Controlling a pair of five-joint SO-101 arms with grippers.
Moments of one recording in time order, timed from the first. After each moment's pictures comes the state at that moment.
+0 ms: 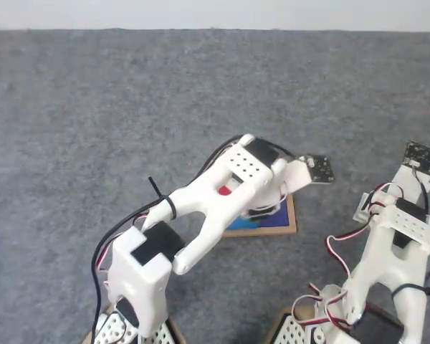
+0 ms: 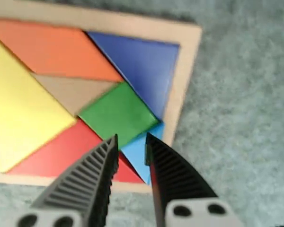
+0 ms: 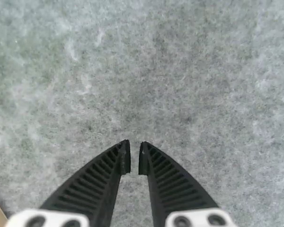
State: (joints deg) left arm 36.7 22.0 0.9 83.6 -30.5; right arm 26.9 -24.0 56.4 45.2 4.3
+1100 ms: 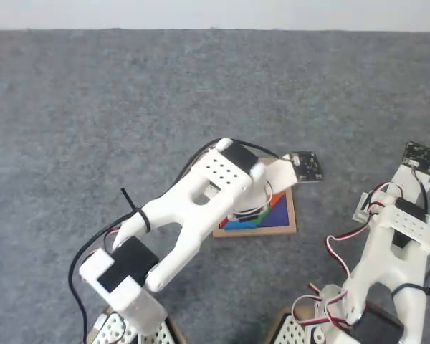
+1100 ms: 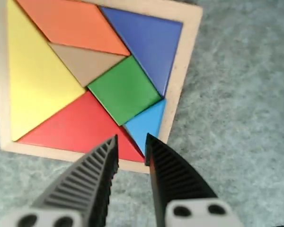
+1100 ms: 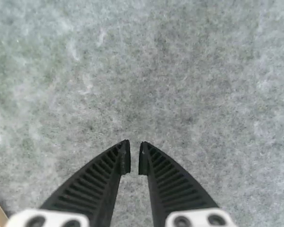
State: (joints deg) left arm 34.4 8.7 13.1 79.7 -30.5; right arm 26.8 -24.0 56.4 45.2 4.3
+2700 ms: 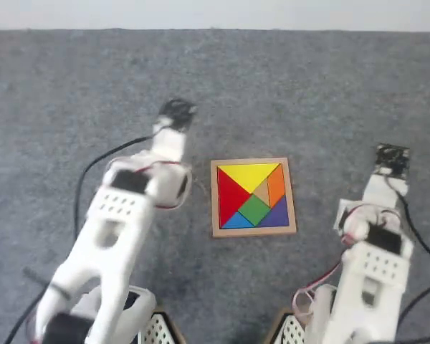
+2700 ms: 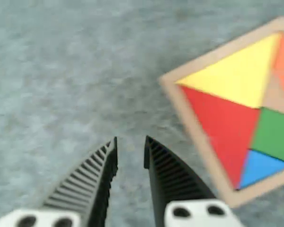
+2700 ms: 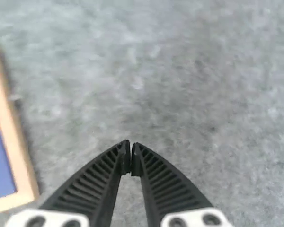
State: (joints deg) left arm 6.9 -27.4 49.1 52.5 -4.6; right arm 17.1 -55.6 71.1 50.5 8.4
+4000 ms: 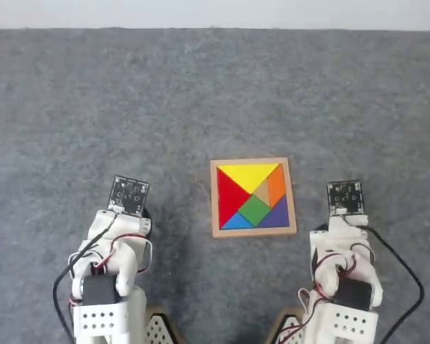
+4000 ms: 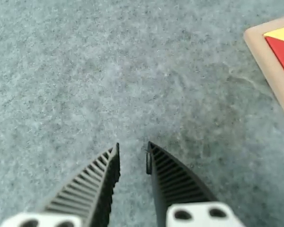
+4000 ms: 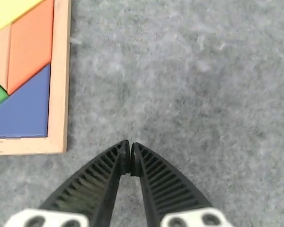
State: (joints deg) left arm -10.0 -101.8 97.2 63.6 -12.4; right arm 8.6 -102.8 95.5 67.0 14.8
